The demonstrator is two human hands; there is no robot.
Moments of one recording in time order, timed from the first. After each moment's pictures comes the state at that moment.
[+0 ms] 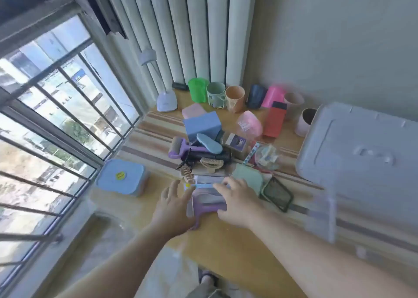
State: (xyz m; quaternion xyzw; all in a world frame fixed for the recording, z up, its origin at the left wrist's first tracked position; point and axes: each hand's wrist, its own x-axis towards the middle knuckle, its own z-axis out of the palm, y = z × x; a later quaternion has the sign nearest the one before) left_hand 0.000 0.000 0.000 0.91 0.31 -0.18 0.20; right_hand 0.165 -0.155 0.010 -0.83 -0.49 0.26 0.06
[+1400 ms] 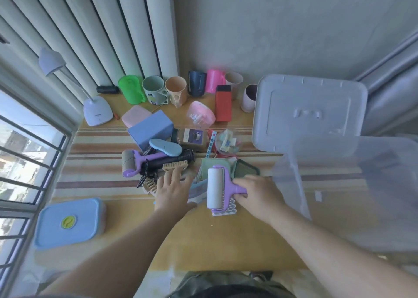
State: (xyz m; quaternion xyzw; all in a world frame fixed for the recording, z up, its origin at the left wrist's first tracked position) left_hand 0.100 0.016 -0.045 0.99 0.07 -0.13 0.02; right_hand 0.175 -0.233 0.036 -0.94 -0.25 0.17 0.15
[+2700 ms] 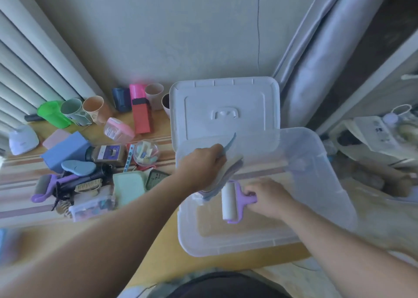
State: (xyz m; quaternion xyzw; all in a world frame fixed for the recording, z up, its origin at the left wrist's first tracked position) left_hand 0.267 -0.329 0.099 0.96 -0.05 -0.09 0.25; right_hand 0.266 -0.574 0.013 -0.93 -0.23 0.24 0.14
